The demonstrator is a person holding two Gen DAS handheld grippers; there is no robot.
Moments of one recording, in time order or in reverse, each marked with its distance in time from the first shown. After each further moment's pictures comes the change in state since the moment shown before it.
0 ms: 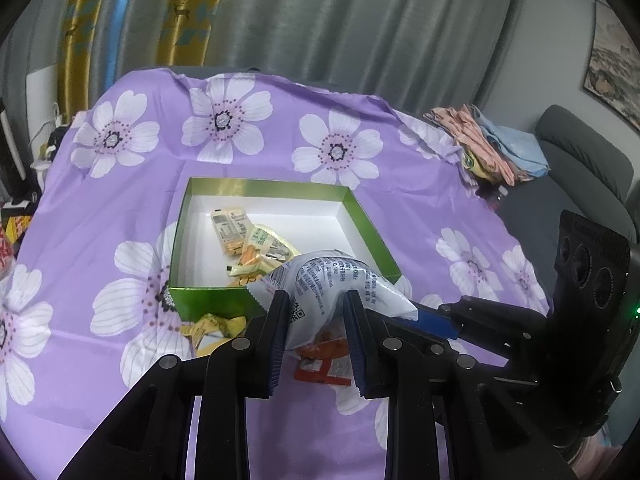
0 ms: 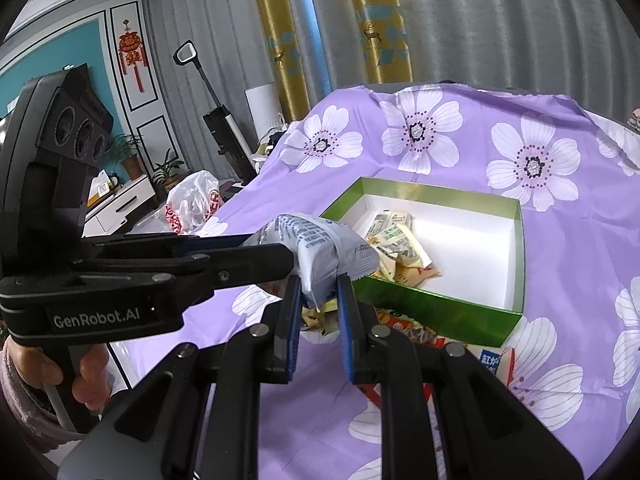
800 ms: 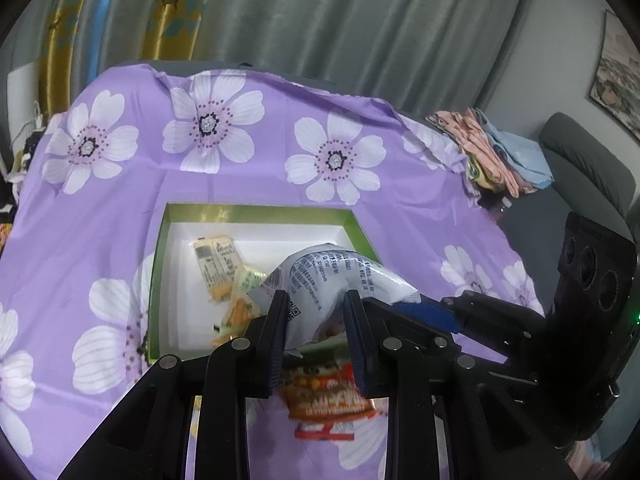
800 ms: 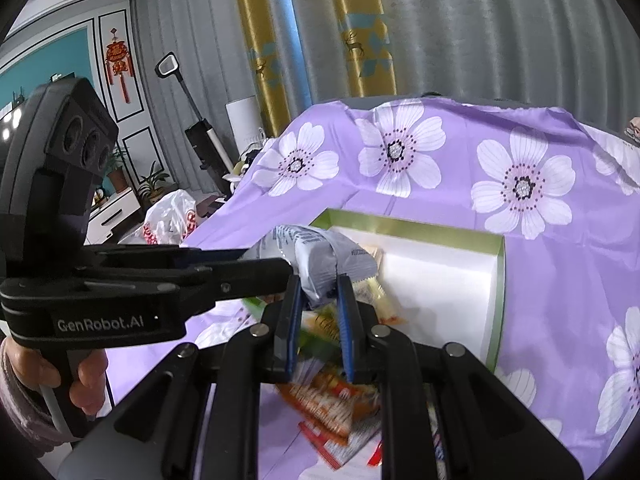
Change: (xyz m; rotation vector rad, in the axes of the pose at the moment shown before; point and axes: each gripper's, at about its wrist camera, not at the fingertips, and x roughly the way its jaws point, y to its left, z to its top) left arm 0.052 0.014 0.057 -0.014 0.032 -0.041; right arm 0.033 -0.045 0.048 0.003 -0.035 -0.039
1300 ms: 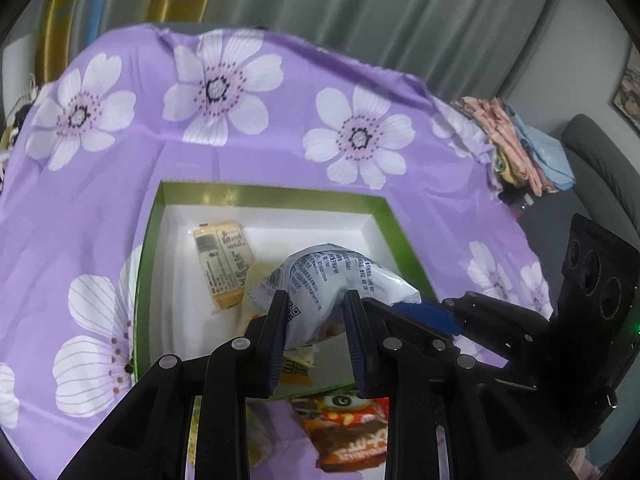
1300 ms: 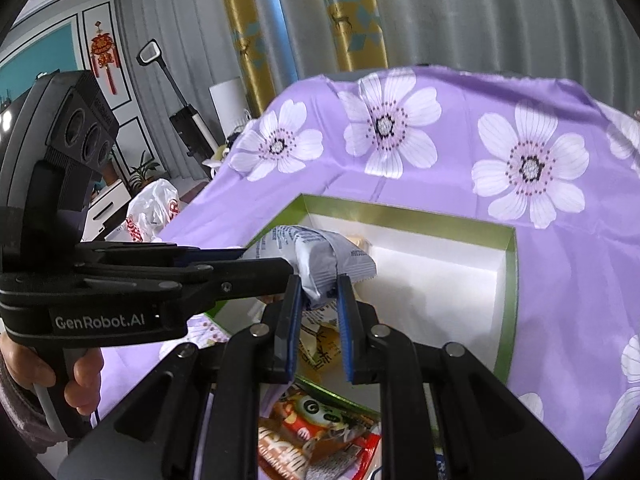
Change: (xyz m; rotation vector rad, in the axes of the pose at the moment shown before) left arm 0.059 0.033 0.010 -0.059 0.100 0.010; right arm 0.060 -0.034 0.001 0.033 0.095 -0.005
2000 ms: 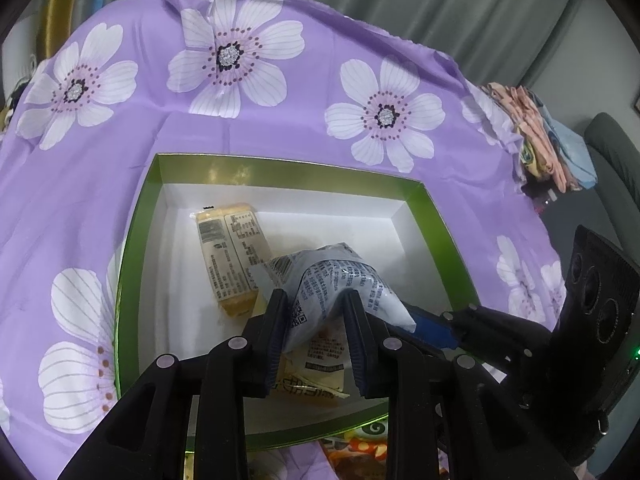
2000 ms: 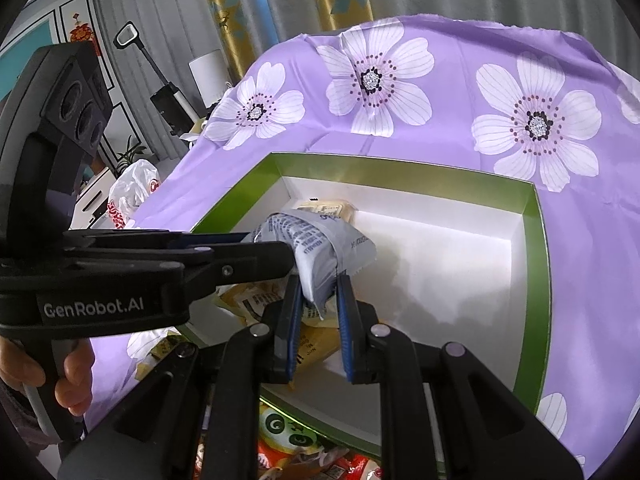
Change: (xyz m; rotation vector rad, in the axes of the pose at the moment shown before) left arm 0.041 0.014 0.005 -0.022 0.068 0.045; right arm 0.043 -0.018 -0.009 0.042 0.095 -0.020
